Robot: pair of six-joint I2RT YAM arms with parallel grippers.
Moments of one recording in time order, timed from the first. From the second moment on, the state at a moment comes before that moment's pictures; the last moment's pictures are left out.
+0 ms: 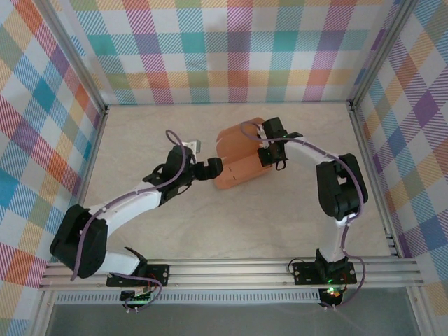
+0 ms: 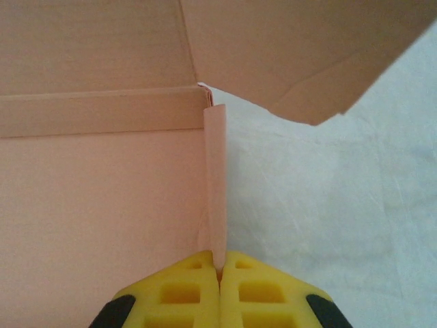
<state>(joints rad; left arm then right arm) -0.55 1.36 0.79 0.00 0.04 -0.58 0.39 1.90 1.35 -0.55 0.06 0.04</state>
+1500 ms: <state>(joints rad) -0.73 1.97 1.39 -0.45 -0.05 -1.24 0.39 1.83 1.20 -0.51 0.15 0.31</state>
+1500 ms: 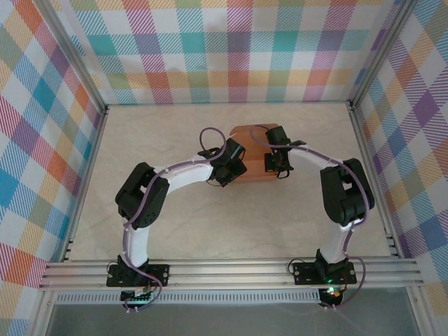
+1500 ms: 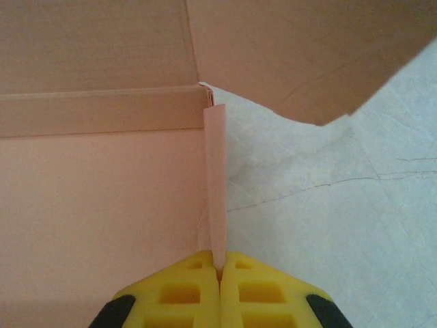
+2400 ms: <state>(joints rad) -0.72 2.04 1.45 -0.44 0.02 -1.20 0.39 1.83 1.20 -0.51 0.15 0.30</state>
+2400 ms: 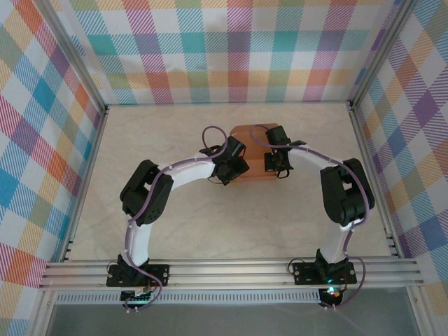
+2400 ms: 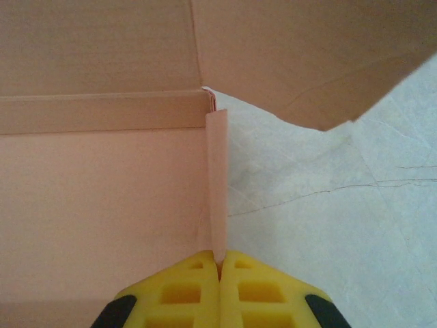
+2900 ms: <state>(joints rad) -0.71 2.12 1.50 -0.35 0.24 -0.94 0.39 1.83 1.20 -0.50 0.15 0.28</state>
